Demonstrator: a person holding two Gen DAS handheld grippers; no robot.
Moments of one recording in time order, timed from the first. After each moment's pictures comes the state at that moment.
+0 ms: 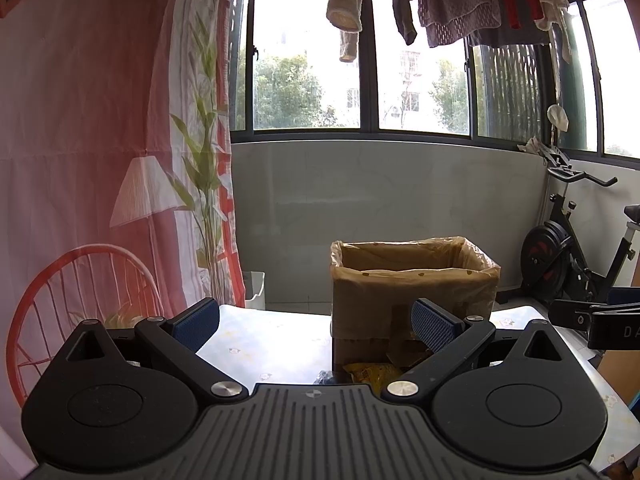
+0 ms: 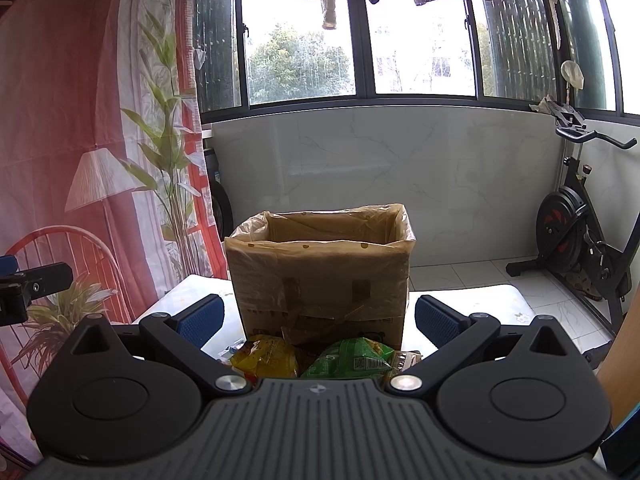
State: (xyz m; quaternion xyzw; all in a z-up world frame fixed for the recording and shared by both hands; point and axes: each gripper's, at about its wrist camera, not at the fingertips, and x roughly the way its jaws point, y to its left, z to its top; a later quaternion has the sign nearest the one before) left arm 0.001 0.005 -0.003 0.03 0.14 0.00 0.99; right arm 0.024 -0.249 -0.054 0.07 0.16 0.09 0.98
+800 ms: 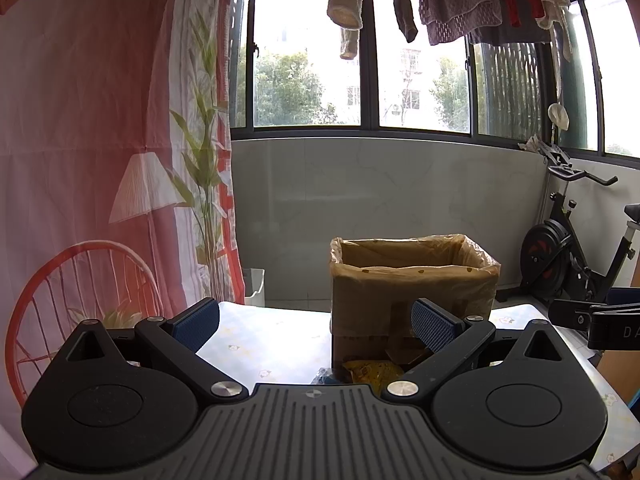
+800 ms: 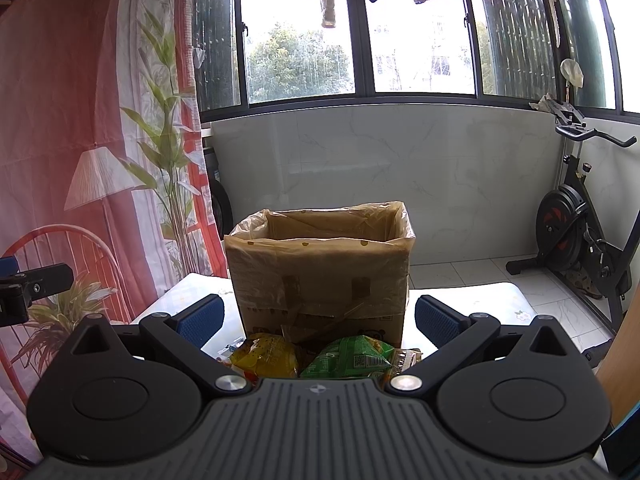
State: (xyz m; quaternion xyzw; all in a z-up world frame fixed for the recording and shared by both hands) left arm 0.002 0.006 -0.004 0.03 0.14 0.00 0.99; right arm 0.025 -0.249 -0.055 0.07 0.16 0.09 0.98
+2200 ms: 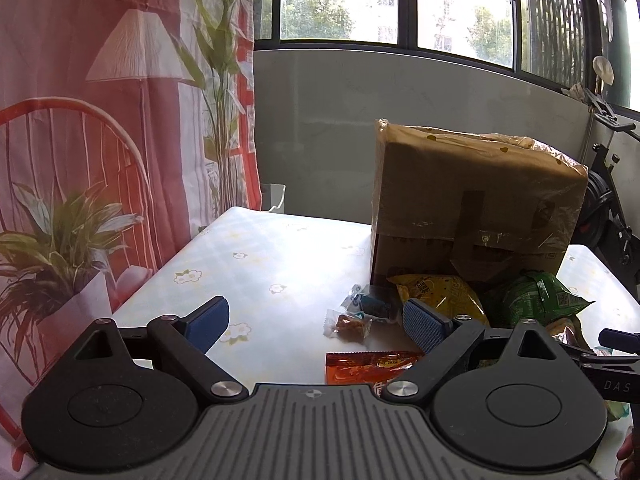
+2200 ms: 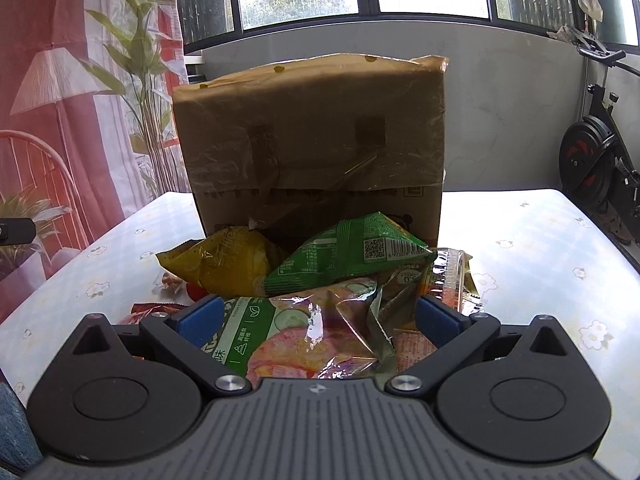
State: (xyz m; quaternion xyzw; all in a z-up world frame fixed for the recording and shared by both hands) left arm 0.111 0.042 -0.140 0.01 0.25 0.04 0.97; right arm 0.140 -0.231 -0.236 0.08 0.24 0.12 0.96
